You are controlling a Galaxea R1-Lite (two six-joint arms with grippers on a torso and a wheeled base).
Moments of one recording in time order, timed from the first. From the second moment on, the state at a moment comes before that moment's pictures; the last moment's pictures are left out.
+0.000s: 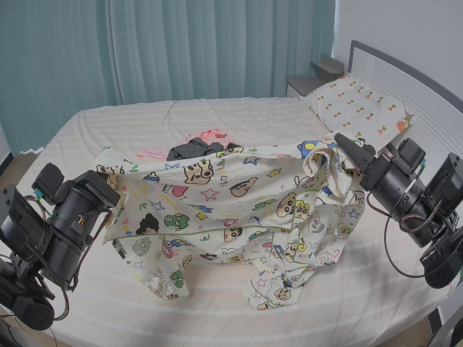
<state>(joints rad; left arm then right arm) -0.54 1.55 -0.26 -1.55 0.38 -0.37 0.50 1.69 -0.44 -1.54 0.10 0.54</state>
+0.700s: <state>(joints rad) -0.54 1.54 -0.24 -1.55 0.37 -0.36 0.53 1.62 -0.42 -1.54 0.10 0.54</state>
